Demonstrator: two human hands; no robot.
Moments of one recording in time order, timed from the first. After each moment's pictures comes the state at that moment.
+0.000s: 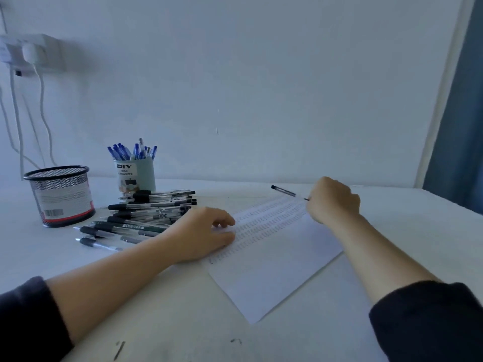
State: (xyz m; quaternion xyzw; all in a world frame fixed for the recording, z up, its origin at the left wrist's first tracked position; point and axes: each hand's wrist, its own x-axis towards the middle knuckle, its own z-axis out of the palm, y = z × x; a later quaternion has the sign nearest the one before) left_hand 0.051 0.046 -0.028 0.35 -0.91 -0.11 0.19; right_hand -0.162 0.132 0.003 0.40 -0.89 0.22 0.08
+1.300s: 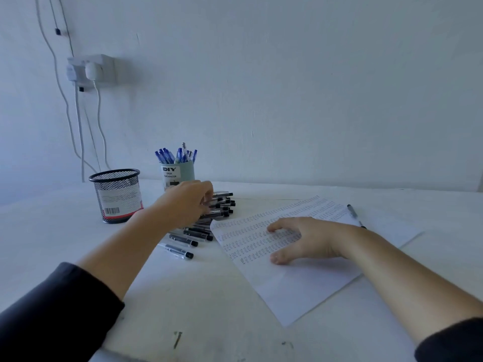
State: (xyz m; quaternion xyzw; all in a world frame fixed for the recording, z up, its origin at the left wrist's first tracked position) left_hand 0.115 -0.013 0.004 0.44 -0.88 0.08 0.15; right_hand -0.102 0.124 -0.012 0.67 -0.70 0.12 -0.23
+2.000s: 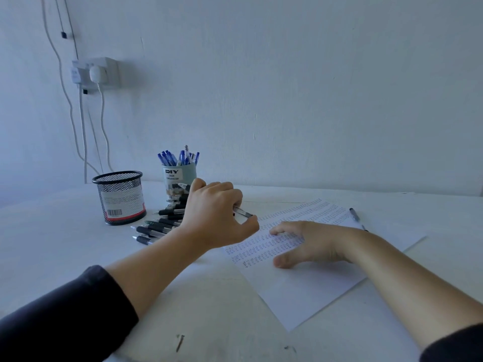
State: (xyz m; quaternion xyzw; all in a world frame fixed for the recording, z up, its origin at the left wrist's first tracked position) left_hand 0.078 0.027 -0.019 0.27 -0.83 0.21 0.45; right_hand -0.106 0.120 -0.014 0.68 -0.69 0.11 -0.23
